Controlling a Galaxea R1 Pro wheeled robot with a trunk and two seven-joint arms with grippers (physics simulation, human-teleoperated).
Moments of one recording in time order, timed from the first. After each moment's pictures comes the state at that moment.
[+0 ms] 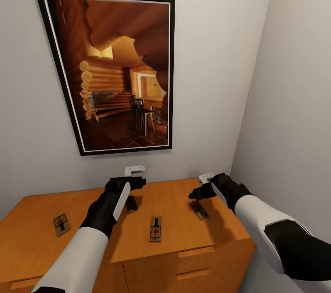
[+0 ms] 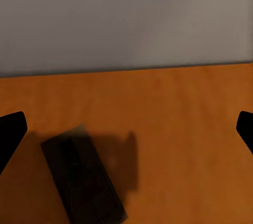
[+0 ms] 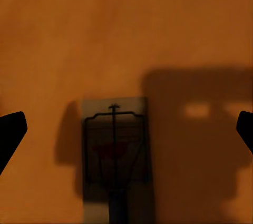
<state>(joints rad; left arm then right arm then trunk) -0.73 -0.17 -0.02 -0.95 0.09 0.71 0.17 -1.04 0.02 0.26 -0.26 0.03 0.60 0.34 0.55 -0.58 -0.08</state>
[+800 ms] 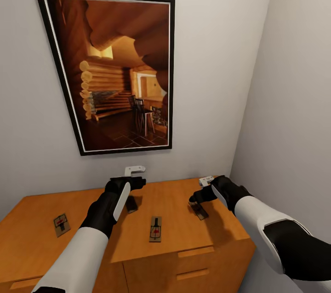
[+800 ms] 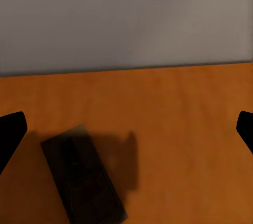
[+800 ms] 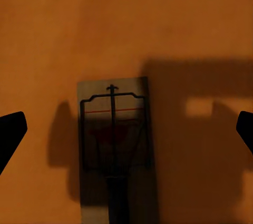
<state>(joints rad) -0.73 -0.17 -0.02 -0.95 0.09 0.71 0.17 -1.04 0.02 0.26 -0.23 0.03 0.60 0.34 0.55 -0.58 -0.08</state>
